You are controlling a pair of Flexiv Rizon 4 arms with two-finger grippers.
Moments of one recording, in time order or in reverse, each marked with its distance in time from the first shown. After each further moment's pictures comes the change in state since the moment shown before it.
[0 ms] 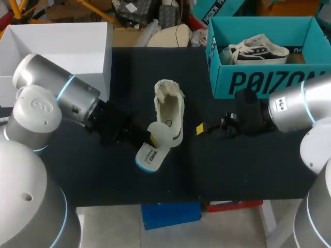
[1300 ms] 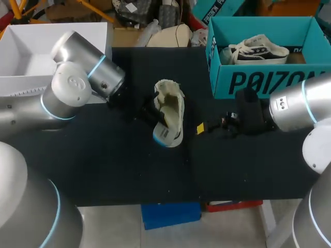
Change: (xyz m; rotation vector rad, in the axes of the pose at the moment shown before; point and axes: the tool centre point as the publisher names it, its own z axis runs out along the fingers) left arm 0.003 0.132 0.024 -0.019 0.114 -0.036; right arm 0.000 0.000 -0.001 0.002 0.001 0.000
